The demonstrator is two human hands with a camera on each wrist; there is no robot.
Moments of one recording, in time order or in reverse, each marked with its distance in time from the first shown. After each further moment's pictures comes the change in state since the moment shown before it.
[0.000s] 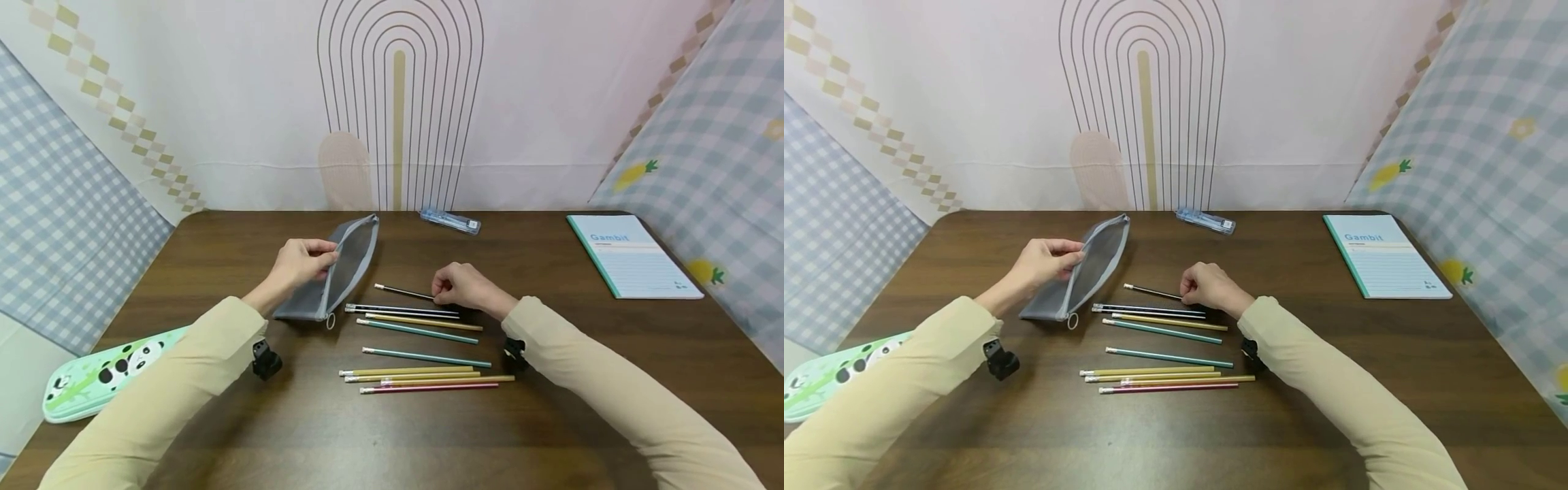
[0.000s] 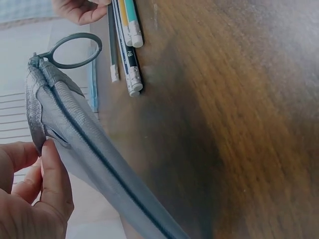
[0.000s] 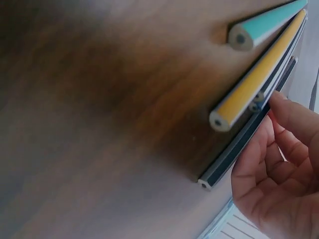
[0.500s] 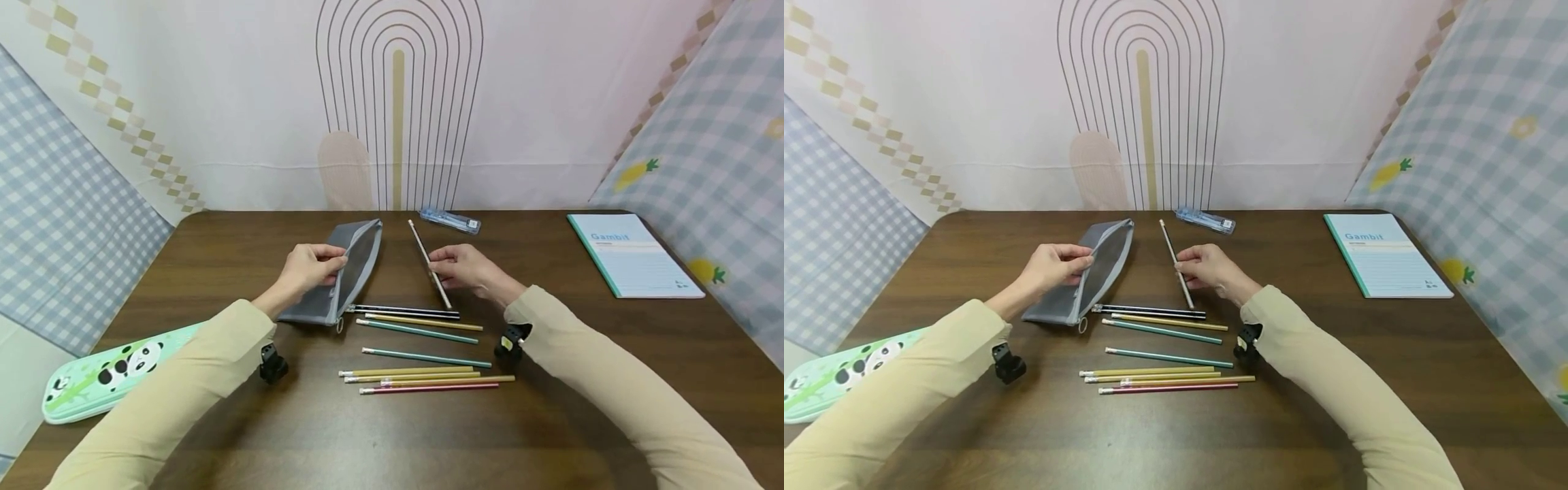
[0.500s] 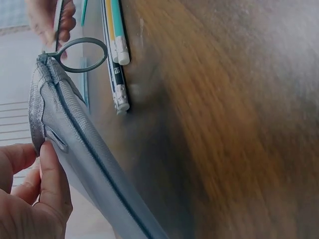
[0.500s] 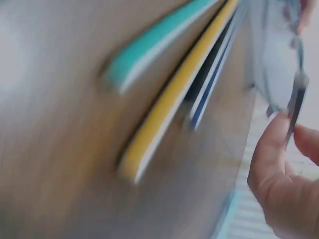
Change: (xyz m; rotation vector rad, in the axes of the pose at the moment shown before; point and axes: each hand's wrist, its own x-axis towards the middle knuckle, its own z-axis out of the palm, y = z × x) left_hand 0.001 -0.004 0.014 -0.045 -0.027 -0.019; right_hand 0.013 -0.005 -0.012 0.763 0.035 0.257
